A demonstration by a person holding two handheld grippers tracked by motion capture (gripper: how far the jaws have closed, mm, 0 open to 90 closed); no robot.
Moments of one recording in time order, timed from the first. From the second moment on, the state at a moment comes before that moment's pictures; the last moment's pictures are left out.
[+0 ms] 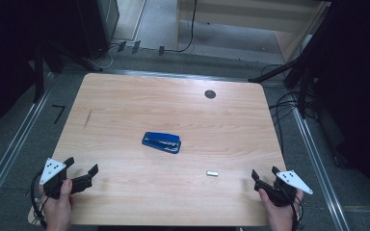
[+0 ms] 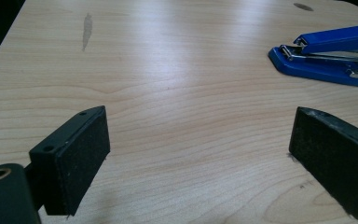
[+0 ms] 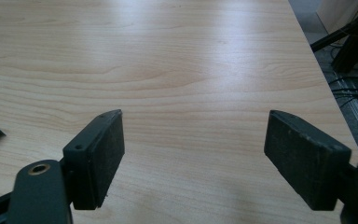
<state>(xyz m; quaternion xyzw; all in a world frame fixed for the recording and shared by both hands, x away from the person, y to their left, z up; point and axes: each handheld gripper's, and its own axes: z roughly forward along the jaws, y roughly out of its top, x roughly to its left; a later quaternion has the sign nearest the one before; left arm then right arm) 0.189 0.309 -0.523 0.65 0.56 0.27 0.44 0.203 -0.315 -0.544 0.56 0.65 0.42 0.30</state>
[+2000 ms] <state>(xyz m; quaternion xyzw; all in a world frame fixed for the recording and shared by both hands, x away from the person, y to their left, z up) 0.192 0.304 -0.524 0.66 0.56 0.28 0.42 0.292 -0.128 -0.472 0.35 0.81 0.43 0.19</state>
